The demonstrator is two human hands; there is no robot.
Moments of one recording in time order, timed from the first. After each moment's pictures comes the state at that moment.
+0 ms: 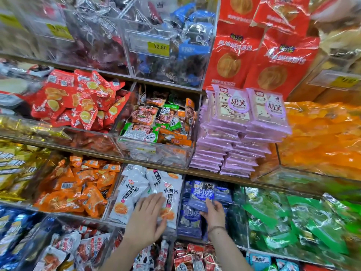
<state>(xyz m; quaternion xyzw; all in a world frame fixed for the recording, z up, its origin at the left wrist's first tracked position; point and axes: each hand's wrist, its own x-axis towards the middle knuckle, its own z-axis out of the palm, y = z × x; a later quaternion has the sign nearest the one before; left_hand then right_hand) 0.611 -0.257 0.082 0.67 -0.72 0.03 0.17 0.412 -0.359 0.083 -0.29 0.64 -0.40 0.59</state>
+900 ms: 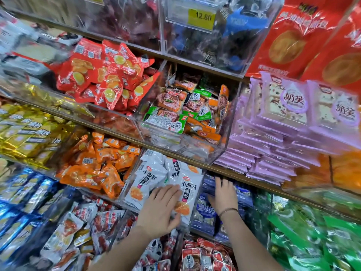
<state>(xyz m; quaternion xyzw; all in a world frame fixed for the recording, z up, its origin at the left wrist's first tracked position) 0.616 -0.262 0.069 0.67 -0.72 0.01 0.17 0.429 -0.425 0.051 -0.84 0.54 0.05 0.05</state>
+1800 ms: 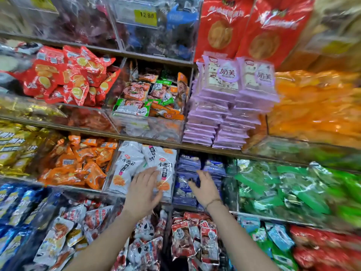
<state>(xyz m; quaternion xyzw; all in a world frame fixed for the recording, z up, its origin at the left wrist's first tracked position) 0.603 -0.247 0.106 0.70 -0.70 -0.03 0.18 0.401 -0.347 0.104 -0.75 0.57 -0.08 0.32</state>
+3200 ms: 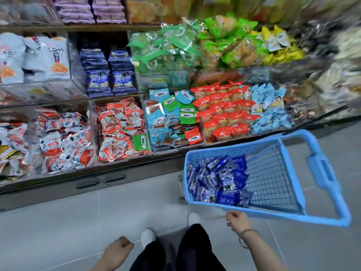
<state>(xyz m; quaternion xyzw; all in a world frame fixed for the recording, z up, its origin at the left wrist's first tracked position) 0.353 0.190 -0.020 0.70 -0.44 -0.55 -0.13 -0.026 0.155 -0.014 -0.30 0.83 -0.03 0.47</state>
